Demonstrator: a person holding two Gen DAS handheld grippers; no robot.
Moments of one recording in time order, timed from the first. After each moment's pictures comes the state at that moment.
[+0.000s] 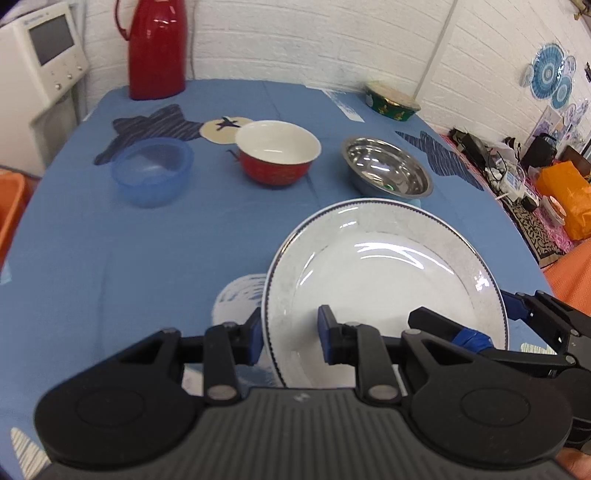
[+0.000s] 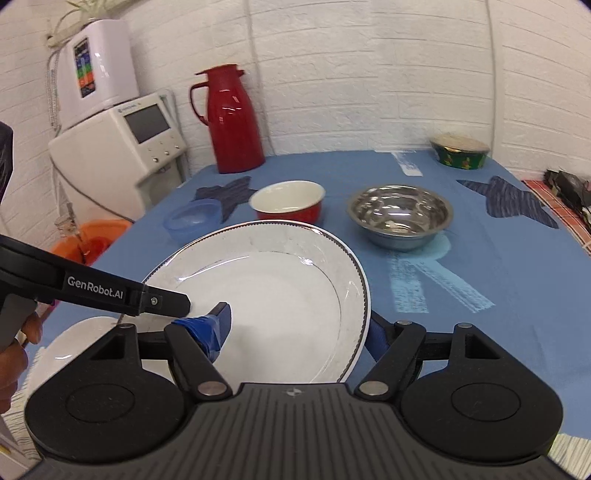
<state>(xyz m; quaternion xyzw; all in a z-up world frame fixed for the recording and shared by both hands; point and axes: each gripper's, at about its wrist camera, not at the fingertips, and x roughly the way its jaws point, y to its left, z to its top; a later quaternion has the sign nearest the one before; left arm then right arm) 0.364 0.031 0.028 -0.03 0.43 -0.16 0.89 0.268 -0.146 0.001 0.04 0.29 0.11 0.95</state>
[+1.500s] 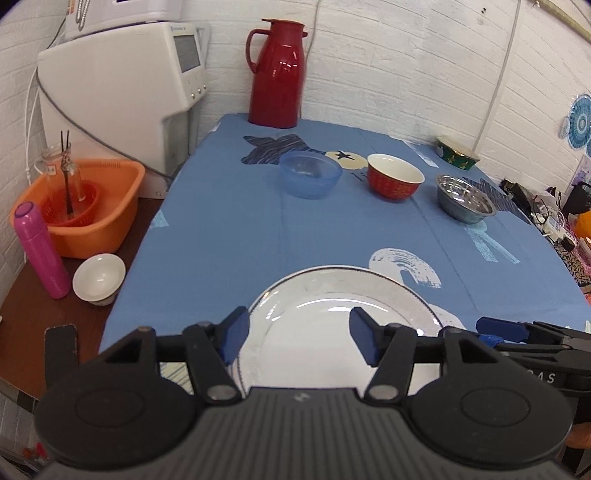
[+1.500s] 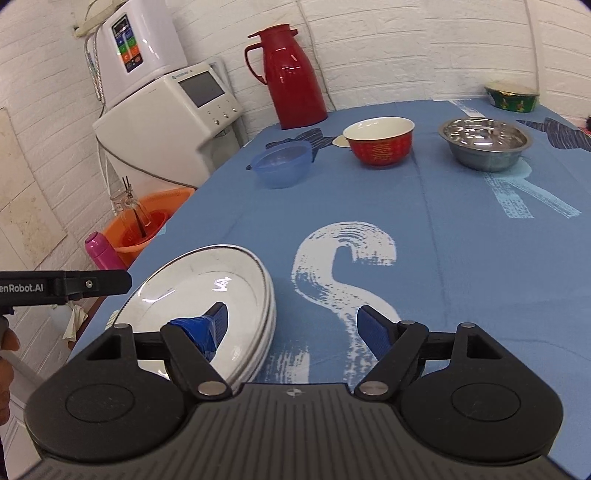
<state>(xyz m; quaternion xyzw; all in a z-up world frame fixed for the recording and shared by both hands) 0.259 0.157 0.018 -0.05 0.36 -0.08 0.93 0.228 -0.081 -0.040 0.10 0.33 0.16 0.92</state>
